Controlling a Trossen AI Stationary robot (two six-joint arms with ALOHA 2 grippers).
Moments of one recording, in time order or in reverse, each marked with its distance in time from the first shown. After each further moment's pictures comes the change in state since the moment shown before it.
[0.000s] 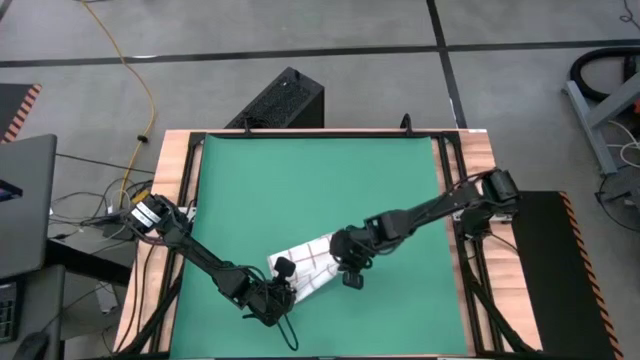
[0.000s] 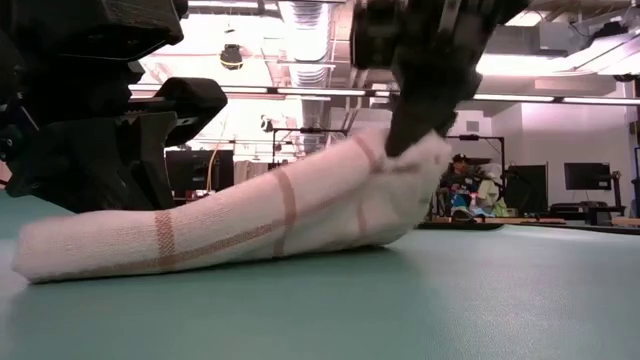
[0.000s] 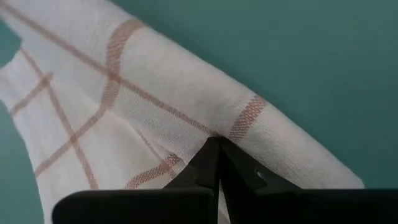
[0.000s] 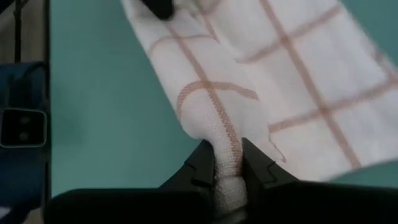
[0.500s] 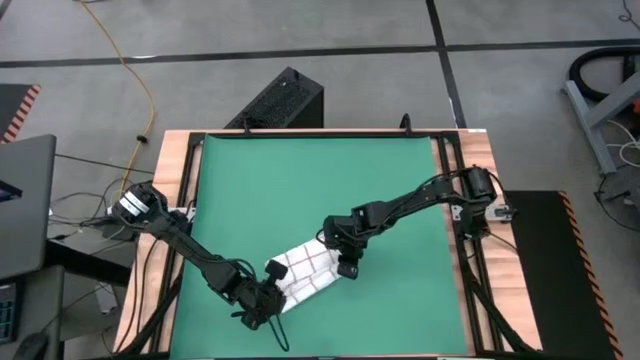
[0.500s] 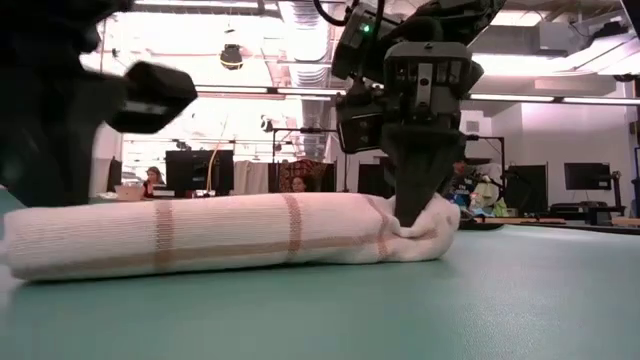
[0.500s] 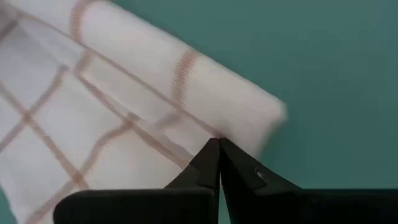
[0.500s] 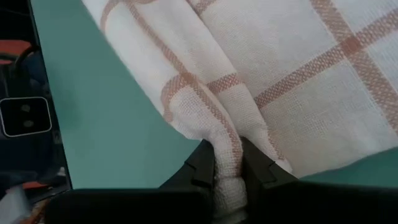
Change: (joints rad) left arm -0.003 -0.150 -0.008 -0.034 0.161 0.018; right arm -0.149 0.181 -0.021 0.007 -0.288 -0.024
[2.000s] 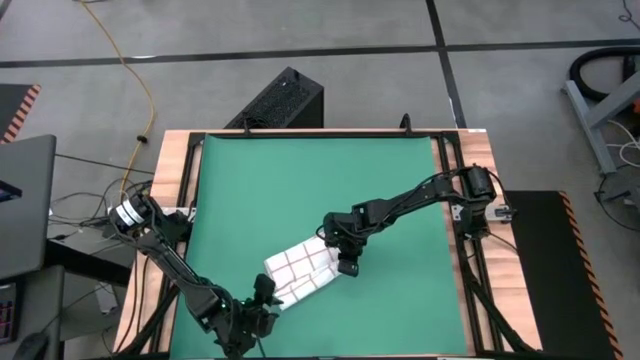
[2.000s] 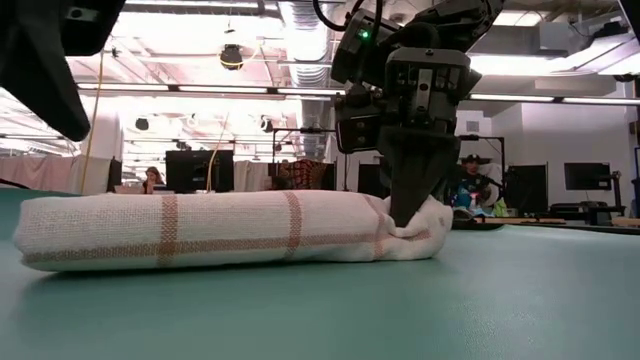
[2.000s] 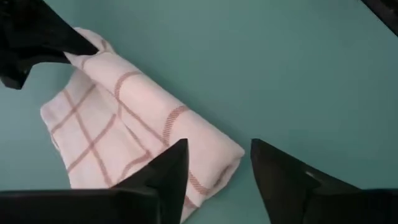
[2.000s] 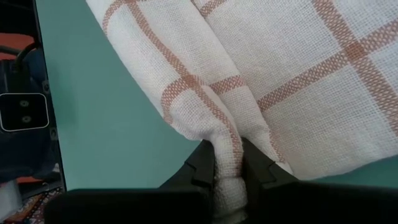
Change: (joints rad) left arm -0.211 0.033 0.072 0.012 -0.406 -0.091; right arm -0.020 0.002 -0.003 0.066 -0.020 -0.053
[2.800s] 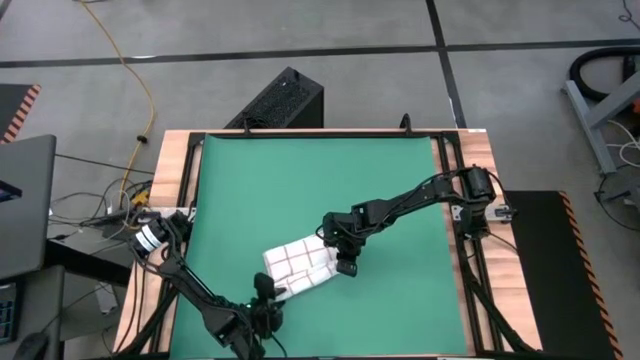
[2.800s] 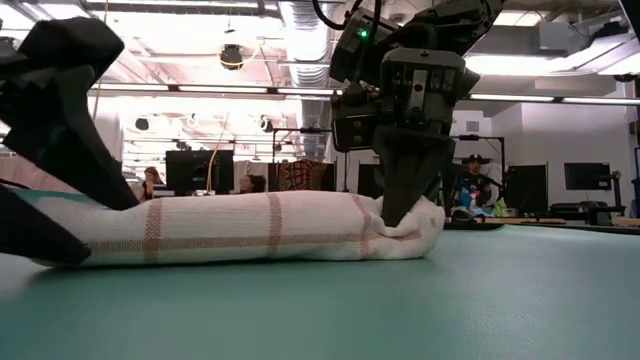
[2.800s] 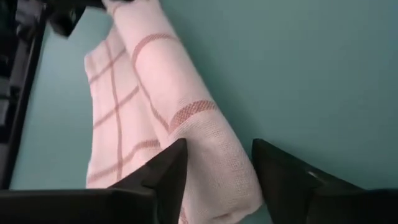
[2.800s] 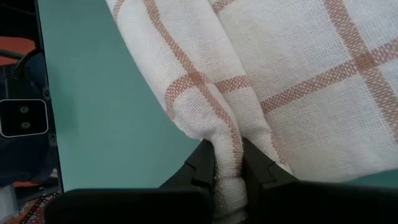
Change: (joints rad) left arm 0.004 0.242 0.122 -0.188 -0.238 -0.259; right arm 0.002 0.001 0.001 0.025 0.000 0.000
